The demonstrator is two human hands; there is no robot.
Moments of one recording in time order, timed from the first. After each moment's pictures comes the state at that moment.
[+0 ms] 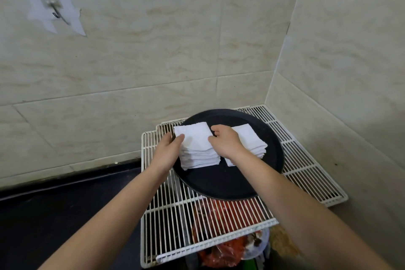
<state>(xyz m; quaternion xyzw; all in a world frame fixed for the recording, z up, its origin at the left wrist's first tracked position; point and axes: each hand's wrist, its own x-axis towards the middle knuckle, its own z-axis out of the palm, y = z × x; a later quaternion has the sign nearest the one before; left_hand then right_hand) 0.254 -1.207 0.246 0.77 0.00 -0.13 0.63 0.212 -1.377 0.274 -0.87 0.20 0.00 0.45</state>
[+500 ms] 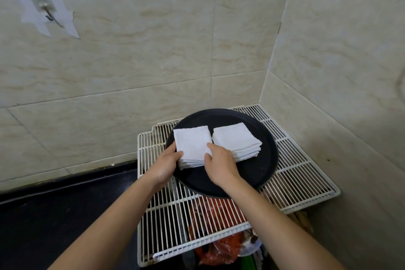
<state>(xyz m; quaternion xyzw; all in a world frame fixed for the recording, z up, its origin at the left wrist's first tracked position) 0.245 -1.199 0.223 0.71 -0.10 -0.29 0.64 0.164 -1.353 0.250 -0.93 0.17 -0.04 0.32</state>
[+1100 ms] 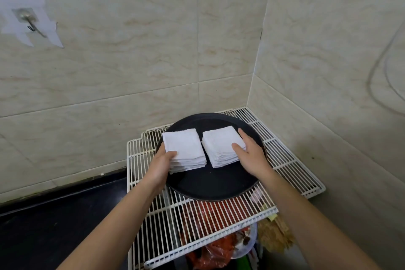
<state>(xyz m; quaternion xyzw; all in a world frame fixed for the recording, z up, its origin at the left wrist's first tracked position) 0.244 -1.221 0.223 0.67 -0.03 -0.23 0.71 0.146 -1.466 0.232 -0.84 0.22 -0.09 0.48</state>
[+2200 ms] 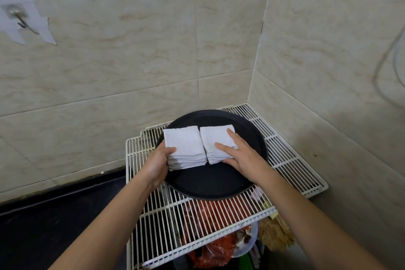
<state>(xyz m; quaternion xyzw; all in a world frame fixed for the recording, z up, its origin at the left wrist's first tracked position) 0.259 -1.223 0.219 0.63 -0.04 -0.28 0.72 0.152 -1.477 0.194 -0.98 -0.01 -0.09 0.20</state>
